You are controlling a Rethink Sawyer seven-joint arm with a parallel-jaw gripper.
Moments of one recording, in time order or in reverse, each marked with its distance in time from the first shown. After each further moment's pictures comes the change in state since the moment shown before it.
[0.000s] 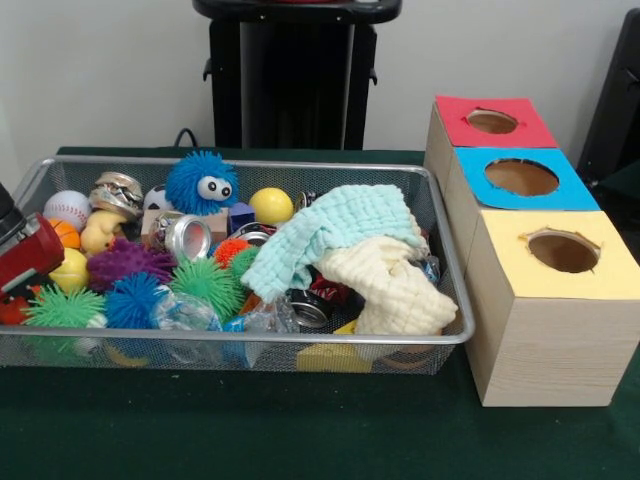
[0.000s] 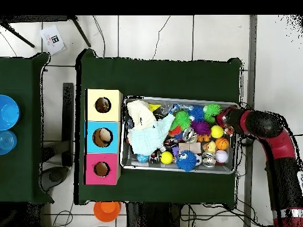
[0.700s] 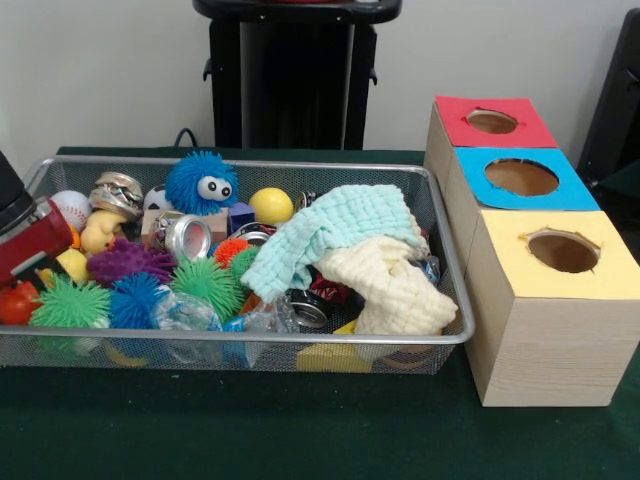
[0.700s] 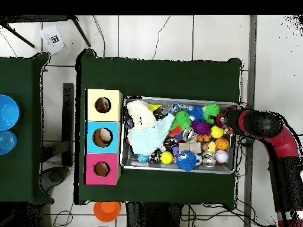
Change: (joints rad) arm 0.016 -0.071 -0.005 0.060 -0.042 -0.001 0.000
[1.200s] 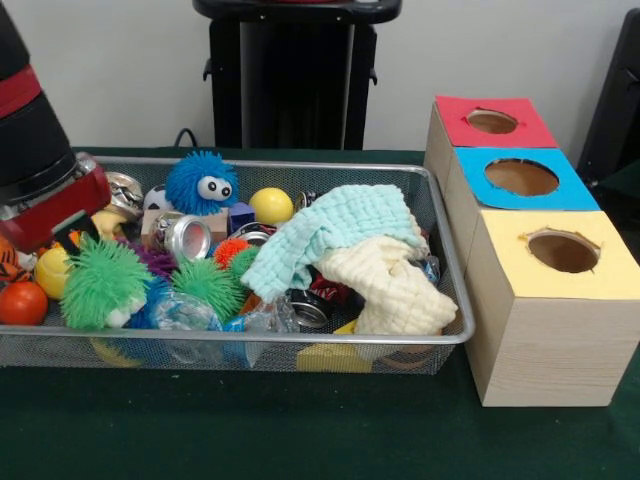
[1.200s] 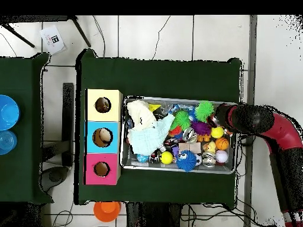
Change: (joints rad) arm 0.100 -0.185 -0.029 0.119 -0.050 -0.011 0.000
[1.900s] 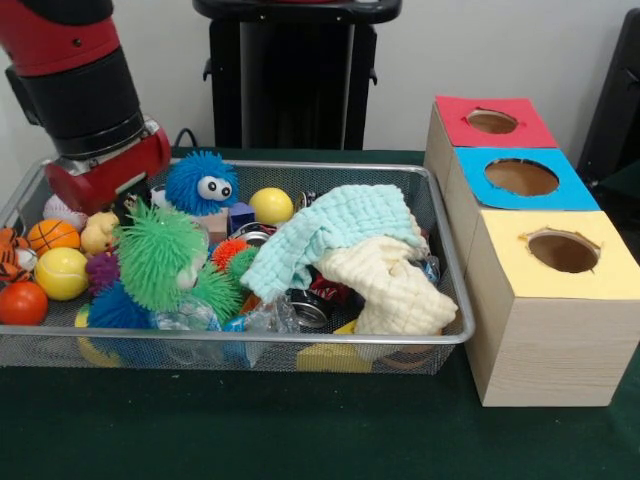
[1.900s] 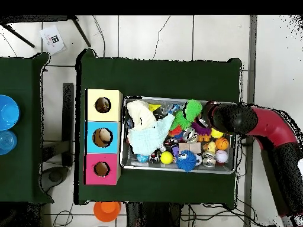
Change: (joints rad) arm 0.083 -0.150 -0.024 0.139 -0.004 -0.085 0.000
